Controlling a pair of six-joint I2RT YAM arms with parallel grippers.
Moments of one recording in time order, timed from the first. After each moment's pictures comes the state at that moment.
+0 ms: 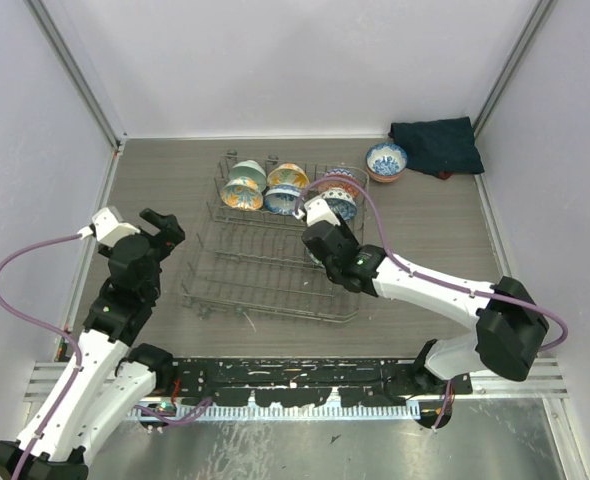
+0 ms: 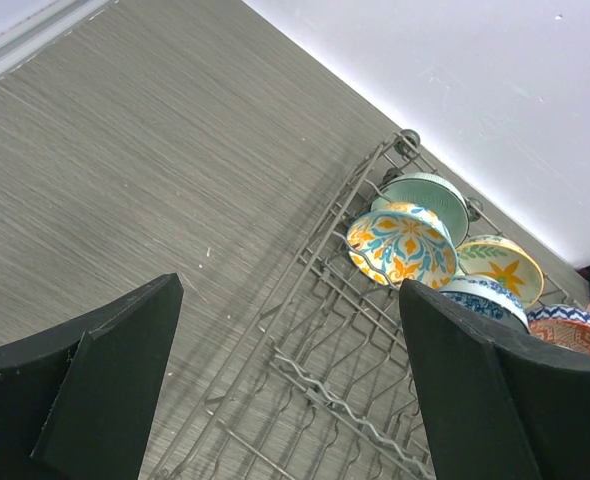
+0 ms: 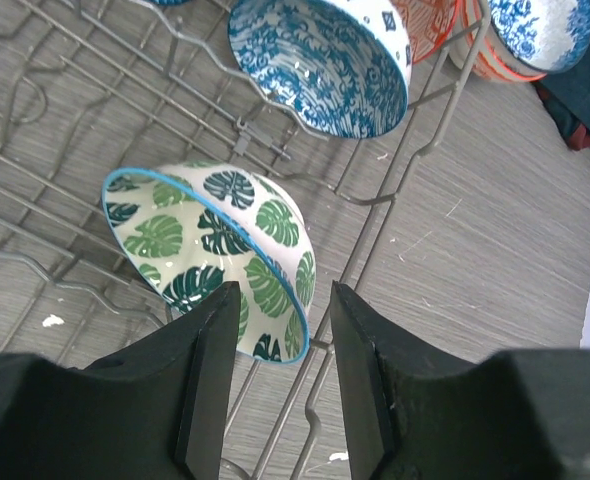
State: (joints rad) left arm -0.36 0.61 0.62 -0.25 -0.62 -0.66; right arm 0.90 1.38 0.94 -0.31 0.71 0.03
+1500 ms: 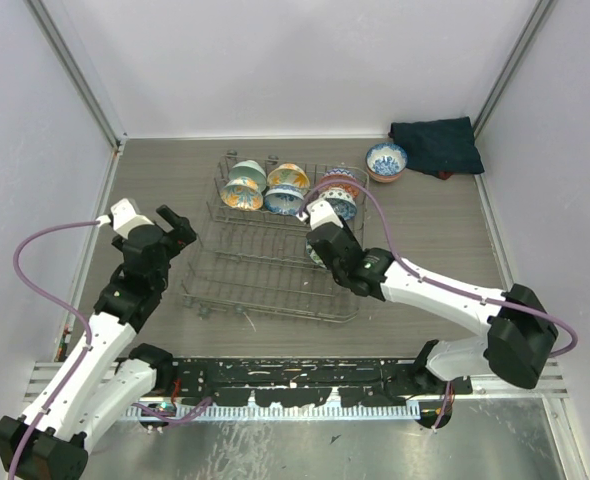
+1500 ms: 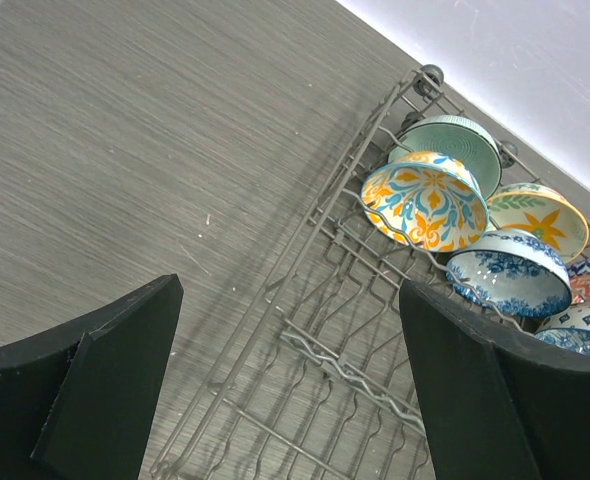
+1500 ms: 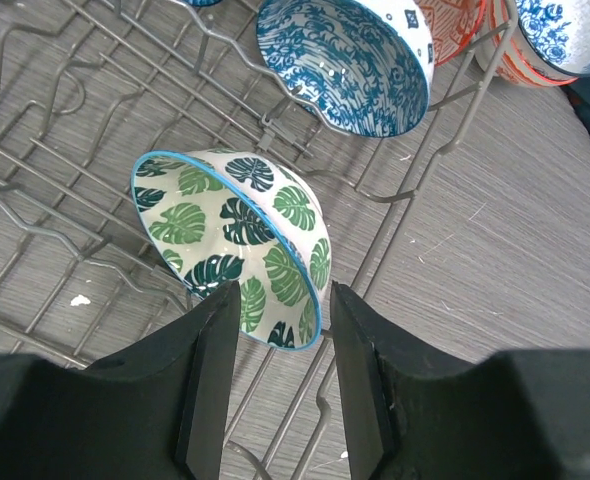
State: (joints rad) left arm -0.36 0.73 0.63 -0.24 -0.55 -0.64; right arm 0.90 1.30 0.90 -0.31 0.64 0.04
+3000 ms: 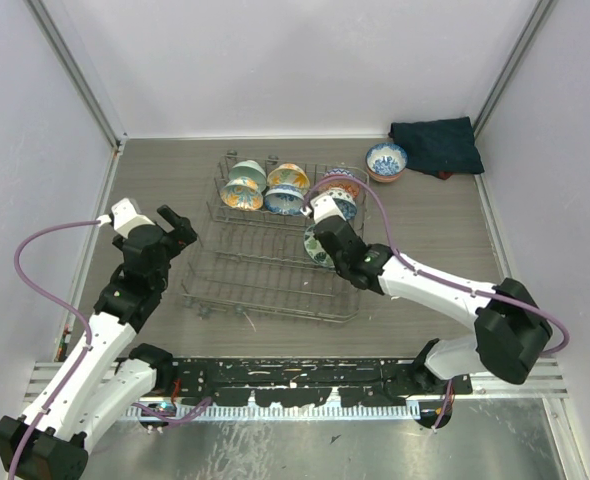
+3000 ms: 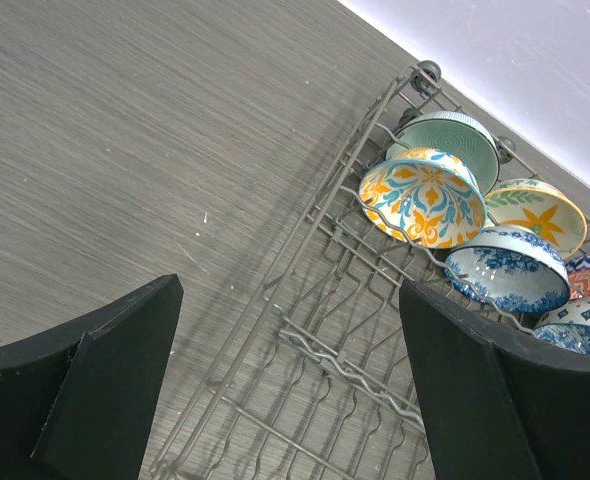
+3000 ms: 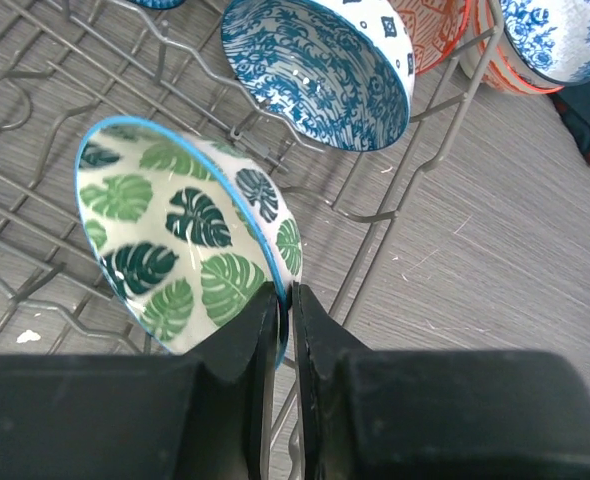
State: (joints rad) left arm -0.36 0.73 0.63 -0.25 -0.54 -0.64; right arm 0.82 1.37 0.87 -0.19 0.62 -0.05
